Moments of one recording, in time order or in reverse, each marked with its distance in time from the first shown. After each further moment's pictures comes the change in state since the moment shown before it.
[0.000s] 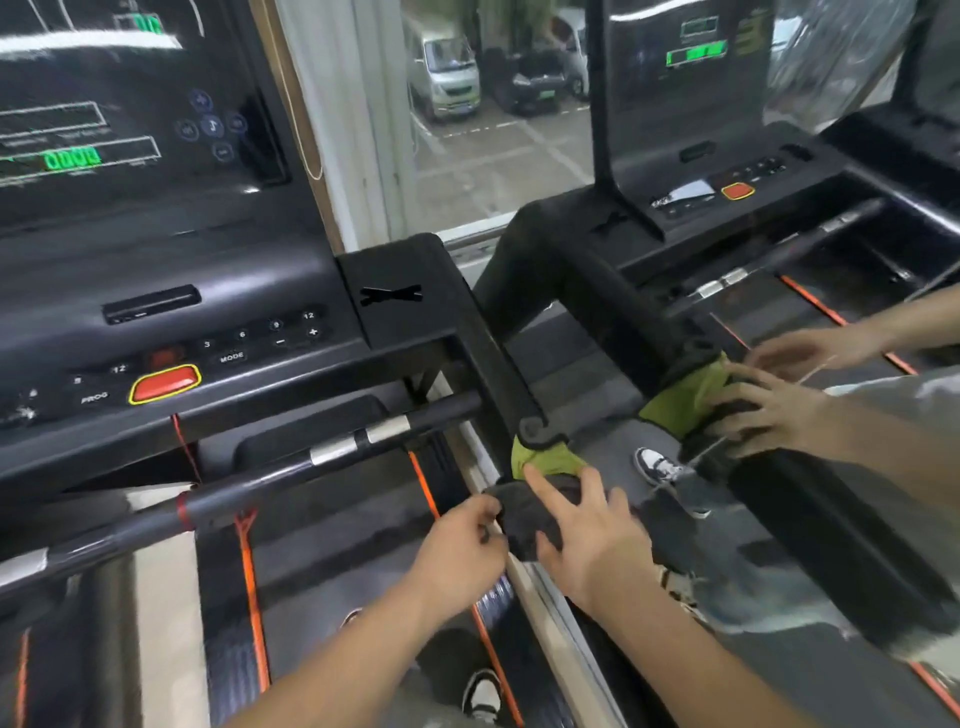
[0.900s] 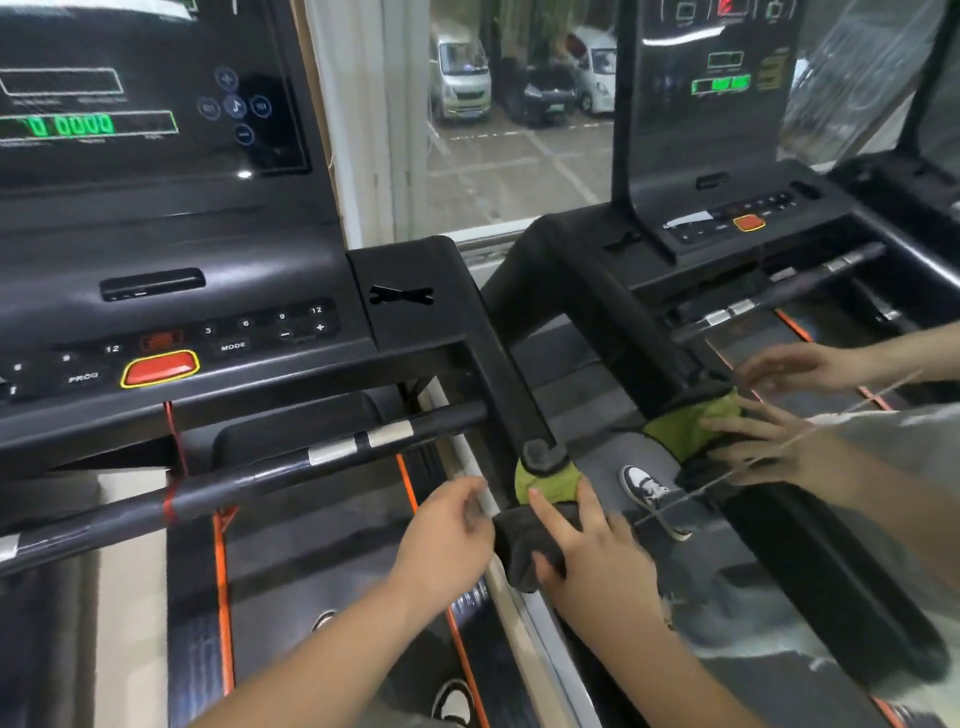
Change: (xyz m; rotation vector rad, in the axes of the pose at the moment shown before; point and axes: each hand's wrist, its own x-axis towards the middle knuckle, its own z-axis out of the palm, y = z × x) left_hand 0.015 -0.003 -0.017 -0.065 0.147 0.081; right_hand 0.004 0.005 0.016 -0.136 0.131 -0.033
